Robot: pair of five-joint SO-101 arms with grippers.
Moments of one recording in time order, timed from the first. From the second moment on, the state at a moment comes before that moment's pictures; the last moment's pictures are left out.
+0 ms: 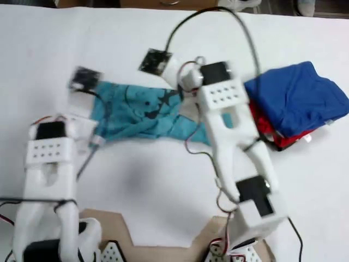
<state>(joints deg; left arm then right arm) -17.1 -26.6 40.7 60.1 -18.8 -20.1 7.0 -15.8 92.7 49.1</state>
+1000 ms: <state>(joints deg) -22.1 37.8 -37.3 89.8 -14.1 4.0 -8.7 10.8 91.6 46.1</state>
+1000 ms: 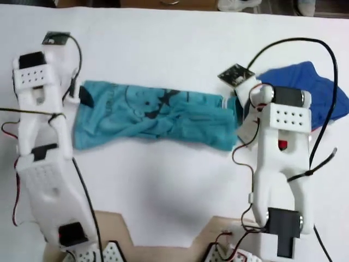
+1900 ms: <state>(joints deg) -18.0 67.2 -66.6 97.7 -29.8 4.3 -8.7 11.0 91.3 46.1</state>
